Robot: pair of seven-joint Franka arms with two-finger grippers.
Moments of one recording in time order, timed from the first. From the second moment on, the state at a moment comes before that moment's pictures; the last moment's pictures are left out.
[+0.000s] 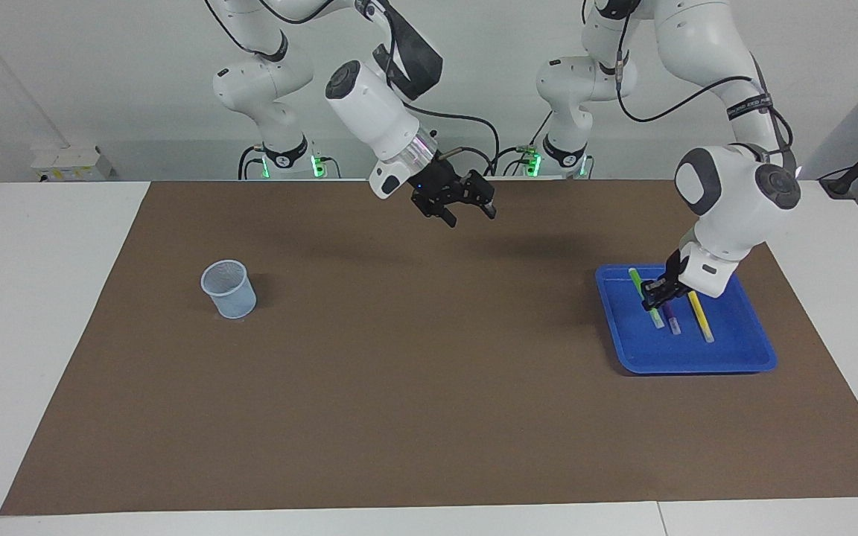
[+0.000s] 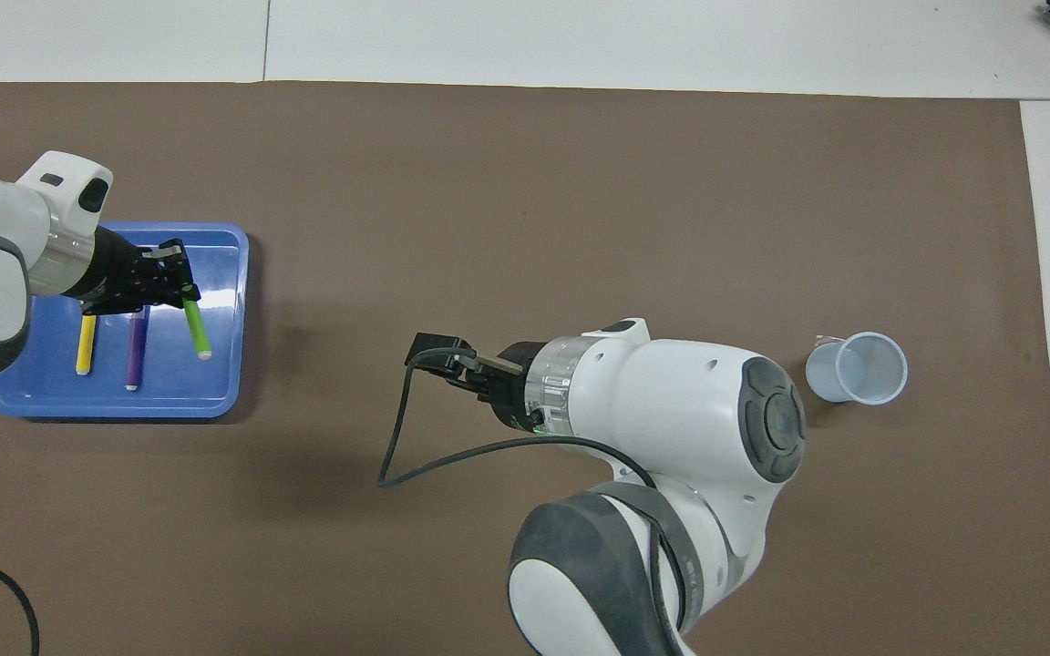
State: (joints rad) left arm -0.04 0.16 0.01 -1.86 -0.25 1.97 -0.39; right arm 0.64 0.06 0.03 -1.98 0.73 2.50 0.57
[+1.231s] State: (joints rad) left arm -0.05 0.02 -0.07 -1.99 -0.73 1.77 -1.04; right arm 0.78 0.13 0.03 -1.91 0.78 2.66 0.64
